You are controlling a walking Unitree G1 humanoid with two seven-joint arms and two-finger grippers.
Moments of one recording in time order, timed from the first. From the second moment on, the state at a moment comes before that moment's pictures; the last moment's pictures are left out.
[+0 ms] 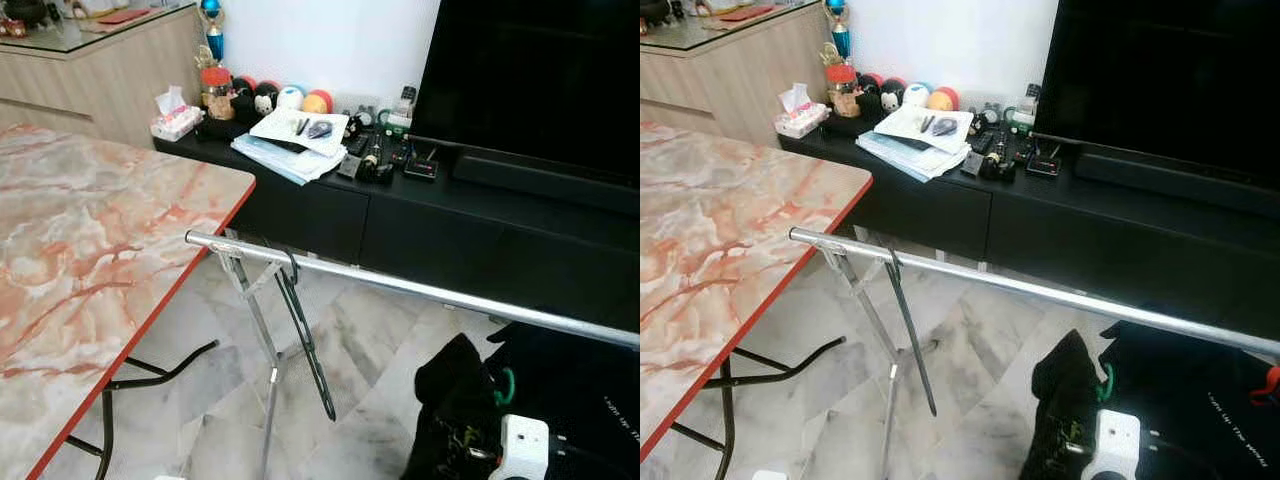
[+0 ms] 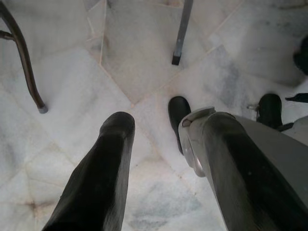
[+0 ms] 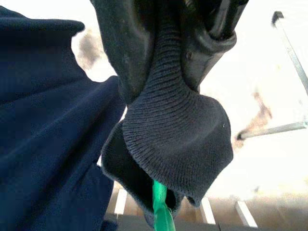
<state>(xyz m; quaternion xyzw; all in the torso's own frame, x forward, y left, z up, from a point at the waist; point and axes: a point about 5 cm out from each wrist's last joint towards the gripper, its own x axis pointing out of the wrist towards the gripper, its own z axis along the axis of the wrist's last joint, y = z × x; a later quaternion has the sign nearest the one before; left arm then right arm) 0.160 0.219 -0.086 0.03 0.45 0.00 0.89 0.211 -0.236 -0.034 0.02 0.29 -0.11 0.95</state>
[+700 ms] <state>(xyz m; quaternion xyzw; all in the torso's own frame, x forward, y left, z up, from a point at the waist) 0.148 0.233 -0.087 0.03 0.46 0.00 0.89 0.202 -0.255 -0.044 0.00 0.27 -0.16 0.95</state>
